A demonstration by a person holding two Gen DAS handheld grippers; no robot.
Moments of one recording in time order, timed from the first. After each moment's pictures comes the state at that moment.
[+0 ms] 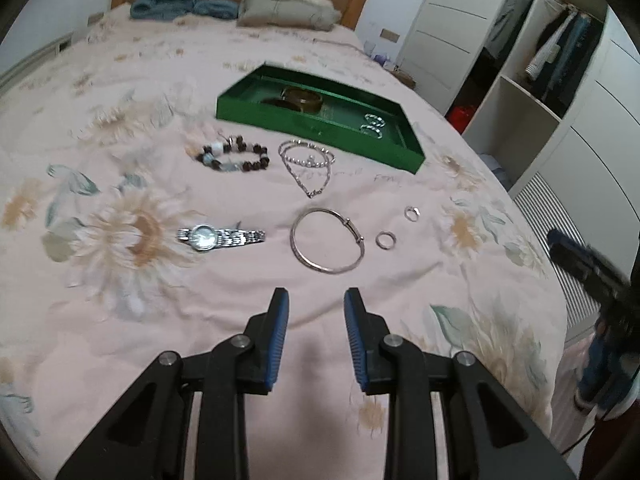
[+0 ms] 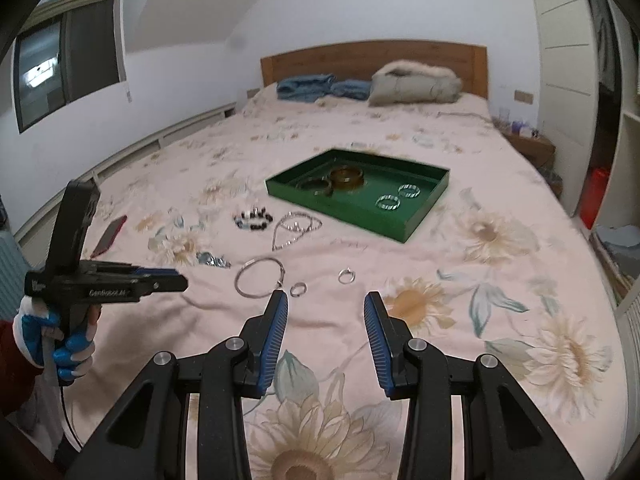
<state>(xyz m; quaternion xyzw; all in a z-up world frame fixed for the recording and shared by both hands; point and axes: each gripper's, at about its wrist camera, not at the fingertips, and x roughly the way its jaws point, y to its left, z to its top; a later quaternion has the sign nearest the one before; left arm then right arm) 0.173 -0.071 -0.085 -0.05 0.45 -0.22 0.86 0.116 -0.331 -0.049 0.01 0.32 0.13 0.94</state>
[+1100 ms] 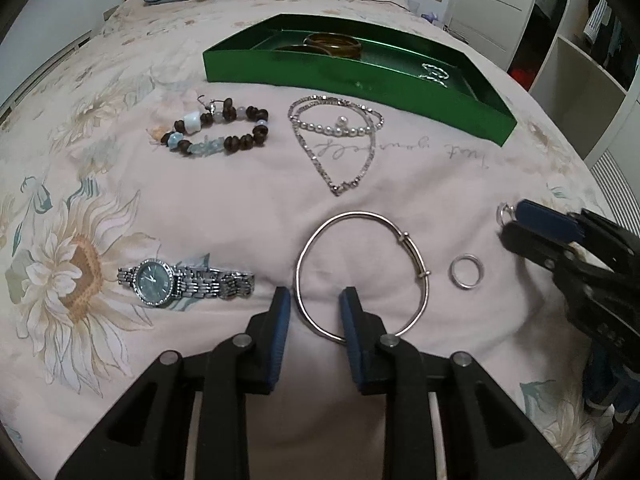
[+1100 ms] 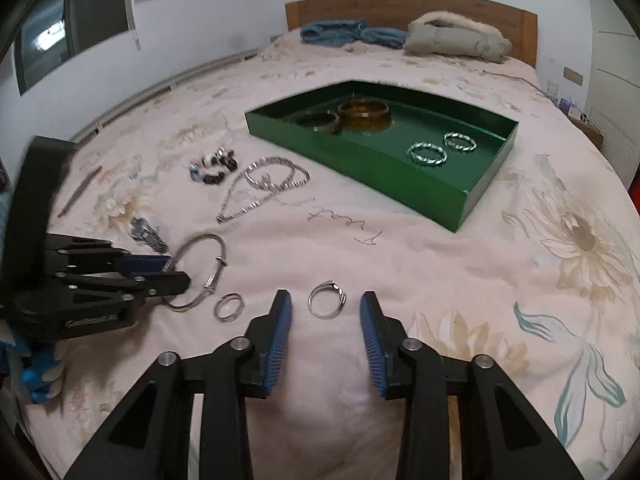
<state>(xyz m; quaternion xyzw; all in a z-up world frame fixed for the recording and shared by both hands) 0.244 -0.133 -0.144 0.03 0.50 -0.12 0.86 0.254 -0.314 -0.139 -0.03 0.40 0.18 0.90</state>
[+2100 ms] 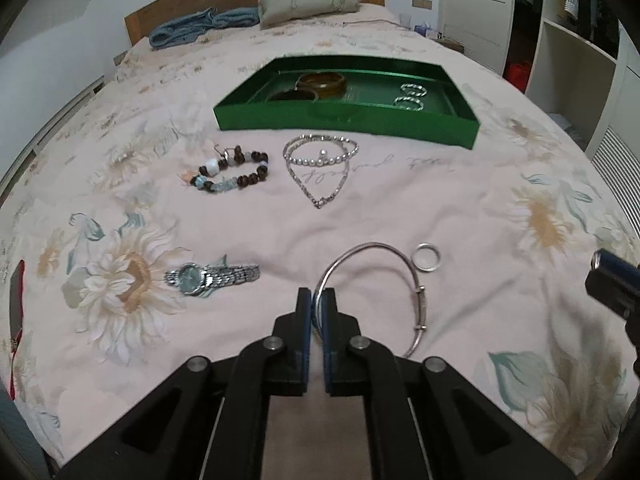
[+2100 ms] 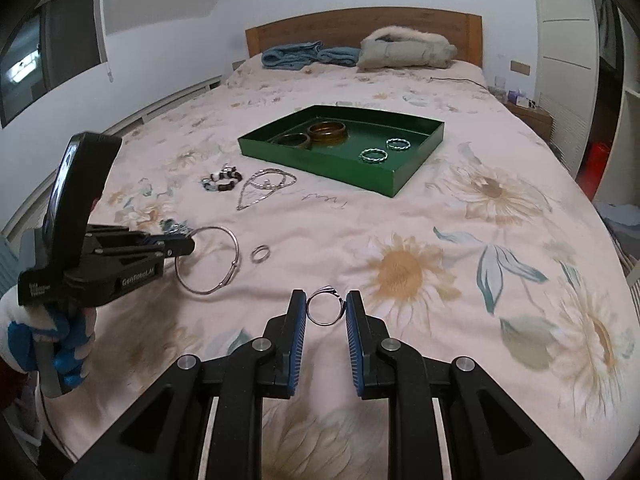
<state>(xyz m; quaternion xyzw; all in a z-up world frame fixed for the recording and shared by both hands) 0.195 -0.150 -0.102 0.09 0.45 -0.10 0.89 0.135 -0.338 -0.092 0.02 0.36 0.11 0.92</state>
